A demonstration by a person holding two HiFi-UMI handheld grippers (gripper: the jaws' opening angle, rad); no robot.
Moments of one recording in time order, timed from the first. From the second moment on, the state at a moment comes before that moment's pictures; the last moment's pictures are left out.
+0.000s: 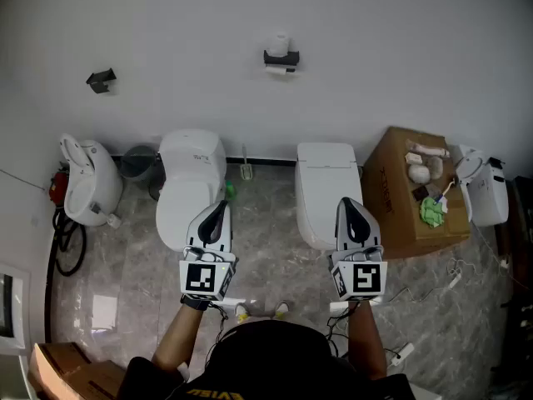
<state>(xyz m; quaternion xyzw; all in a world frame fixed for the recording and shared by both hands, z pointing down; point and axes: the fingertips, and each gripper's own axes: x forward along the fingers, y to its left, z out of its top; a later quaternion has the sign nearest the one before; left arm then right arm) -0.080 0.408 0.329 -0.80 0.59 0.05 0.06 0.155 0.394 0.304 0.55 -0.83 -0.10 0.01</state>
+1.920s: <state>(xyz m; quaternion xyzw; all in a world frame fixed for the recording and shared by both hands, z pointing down) -0.144 0.418 0.352 -0.81 0.58 0.03 0.02 0.115 0.407 0.333 0.53 -0.84 -0.06 0.05</state>
